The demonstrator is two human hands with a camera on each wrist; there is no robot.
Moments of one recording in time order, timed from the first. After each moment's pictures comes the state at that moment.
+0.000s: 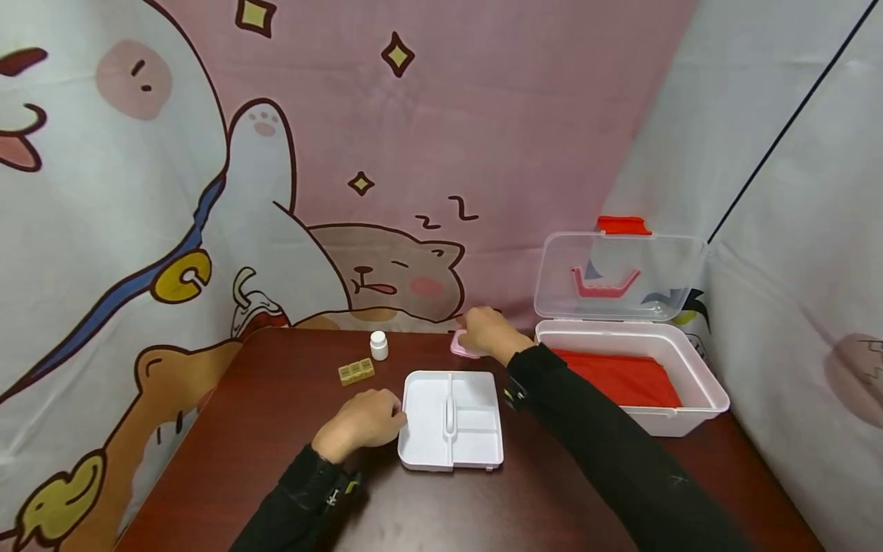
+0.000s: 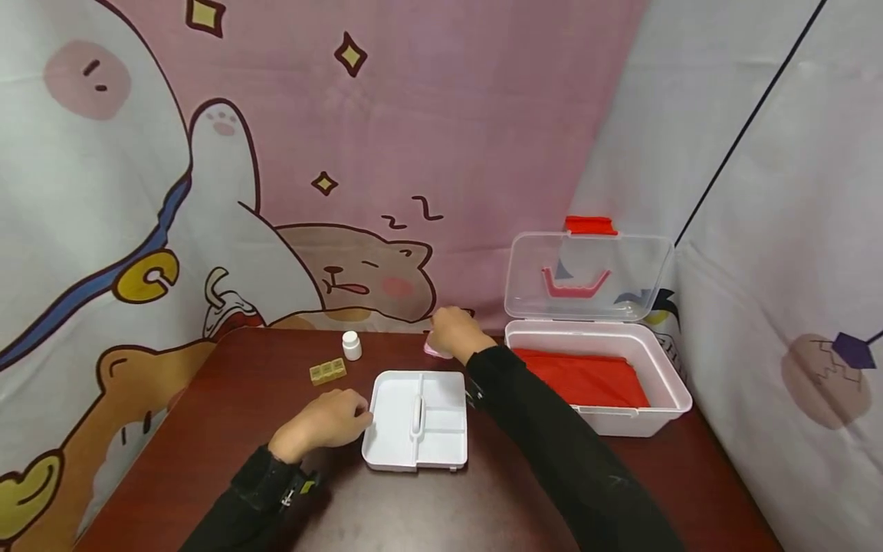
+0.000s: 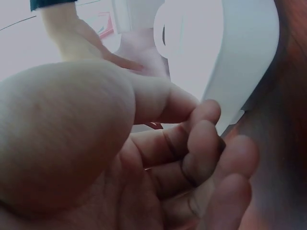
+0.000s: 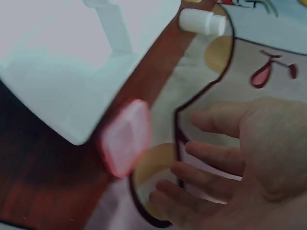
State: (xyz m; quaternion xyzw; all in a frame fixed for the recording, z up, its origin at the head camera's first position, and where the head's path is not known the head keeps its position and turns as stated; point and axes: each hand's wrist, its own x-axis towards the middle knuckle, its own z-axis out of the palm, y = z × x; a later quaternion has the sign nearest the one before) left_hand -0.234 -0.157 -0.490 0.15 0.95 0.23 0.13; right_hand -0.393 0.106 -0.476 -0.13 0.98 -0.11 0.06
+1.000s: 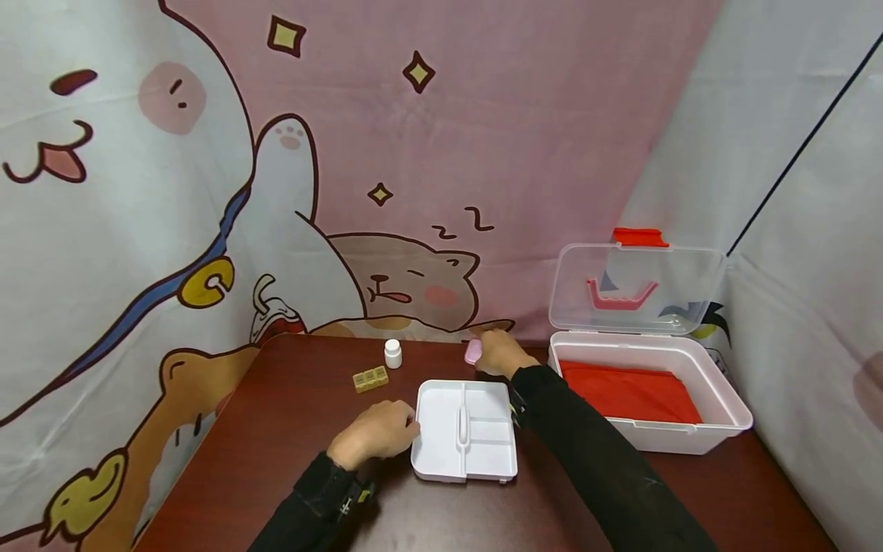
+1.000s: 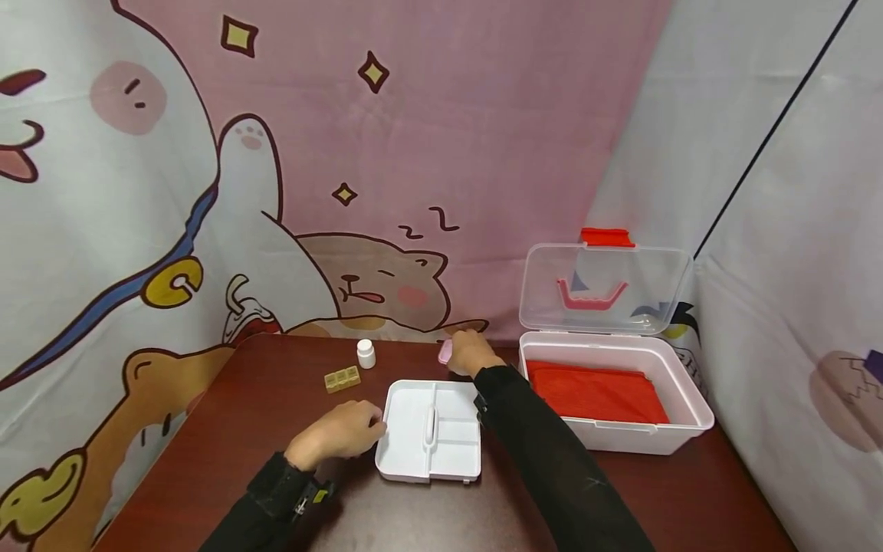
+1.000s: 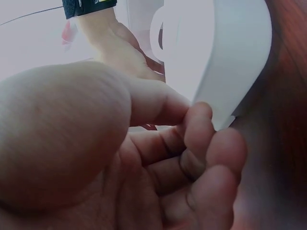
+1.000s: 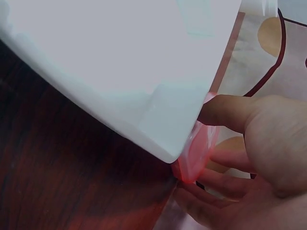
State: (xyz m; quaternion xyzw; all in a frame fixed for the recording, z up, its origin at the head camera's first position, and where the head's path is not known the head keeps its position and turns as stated) left_hand -0.233 -0.162 -0.497 0.14 0.94 0.27 0.17; right_hand -0.446 0.120 -0.575 -0.15 0.98 -0.14 0.05
